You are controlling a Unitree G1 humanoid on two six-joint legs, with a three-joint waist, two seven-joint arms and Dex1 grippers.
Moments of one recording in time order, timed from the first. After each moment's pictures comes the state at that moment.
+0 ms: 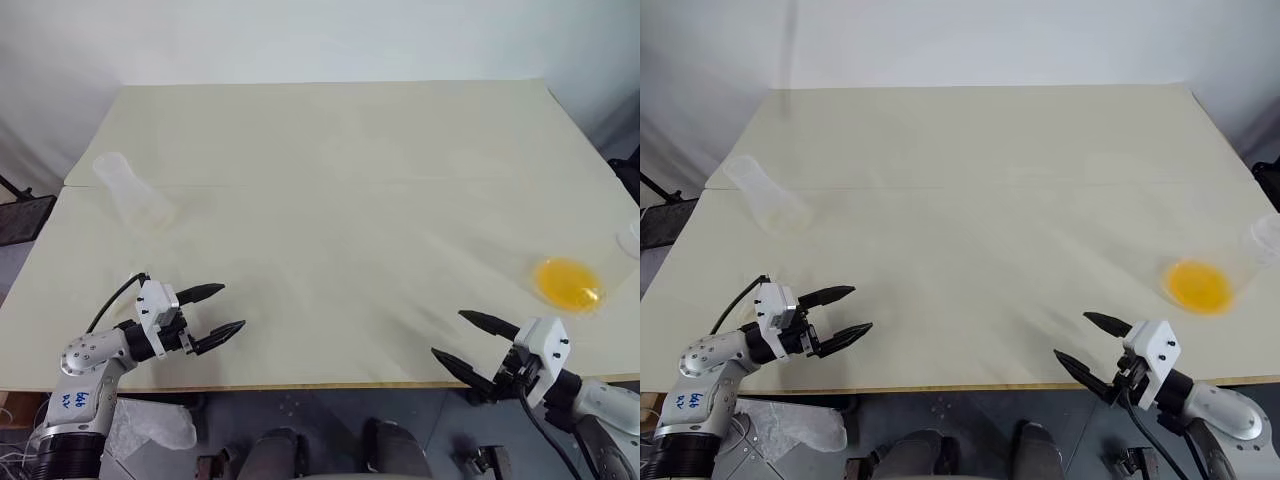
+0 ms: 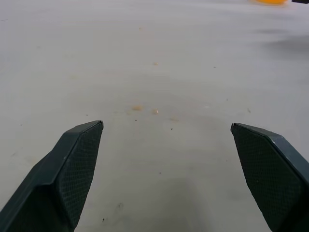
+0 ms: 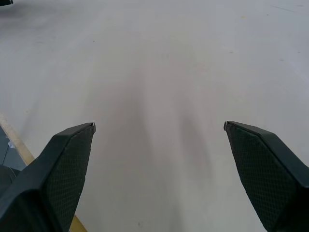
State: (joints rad) left arm -0.05 0.59 0.22 0.09 -0.43 0.01 -1.06; right arm 0.36 -0.61 -0.29 -0.41 0.47 0.13 0.89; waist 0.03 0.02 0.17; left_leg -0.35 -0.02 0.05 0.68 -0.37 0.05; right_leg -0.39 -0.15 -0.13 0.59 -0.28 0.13
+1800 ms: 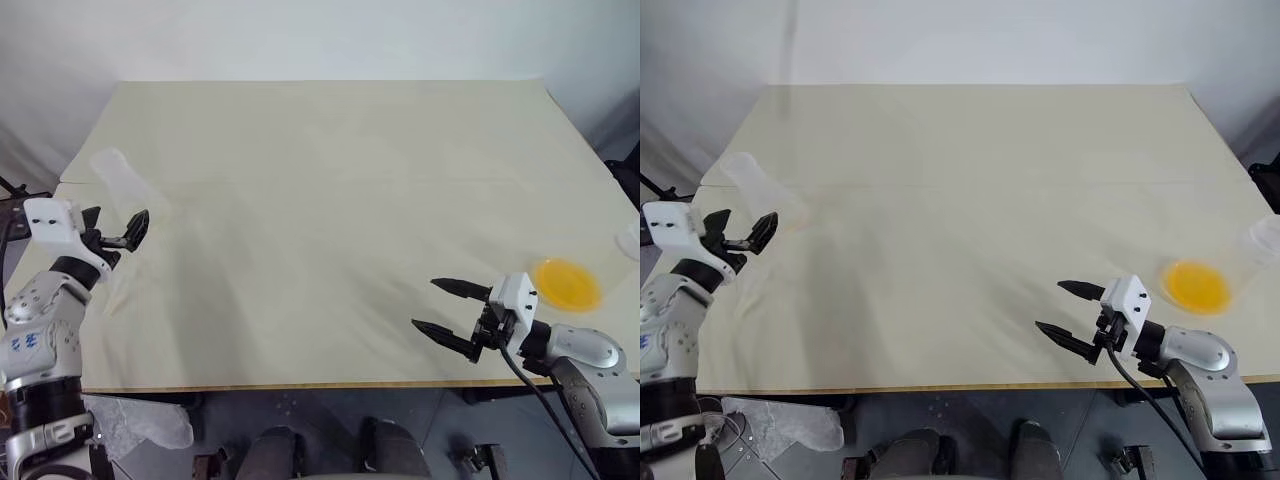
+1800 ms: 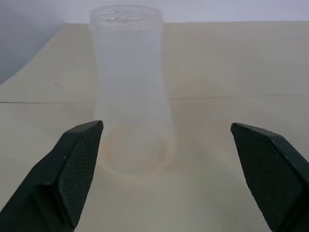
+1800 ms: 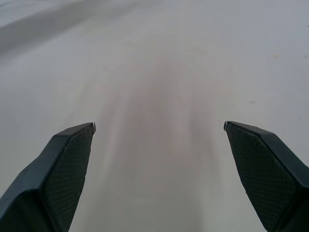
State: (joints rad) left arm -0.41 0.63 0.45 0.26 -0.39 0.31 -0.33; right arm 0.04 -0.67 -0.18 -0.23 0.47 0.17 1.01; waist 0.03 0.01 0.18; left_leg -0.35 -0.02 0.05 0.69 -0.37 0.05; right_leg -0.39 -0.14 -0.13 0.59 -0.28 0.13
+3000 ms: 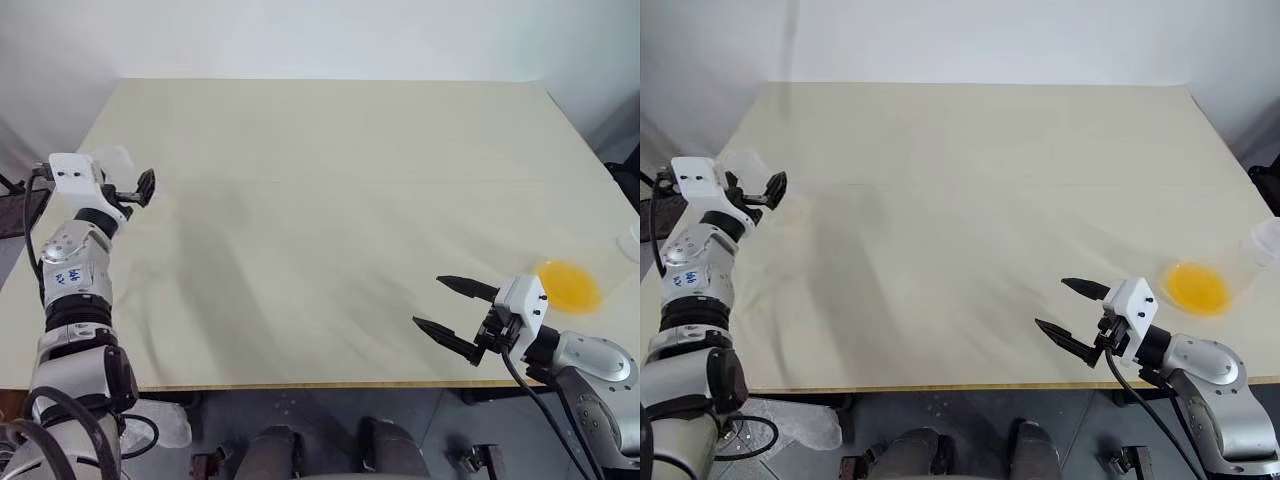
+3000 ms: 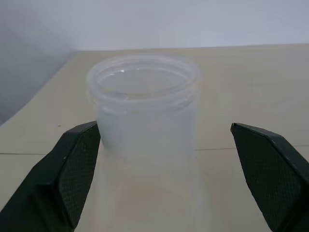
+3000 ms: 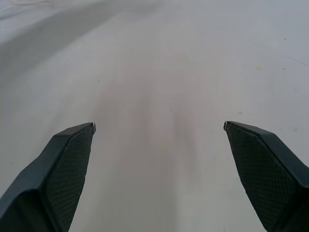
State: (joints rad) left arm -0.87 0.65 0.36 0.98 -0.22 -0.09 -0.36; right arm 0.10 -0.67 -0.21 -0.37 0.49 0.22 0.90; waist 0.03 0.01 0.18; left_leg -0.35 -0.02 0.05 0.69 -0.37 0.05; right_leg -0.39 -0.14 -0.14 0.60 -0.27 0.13
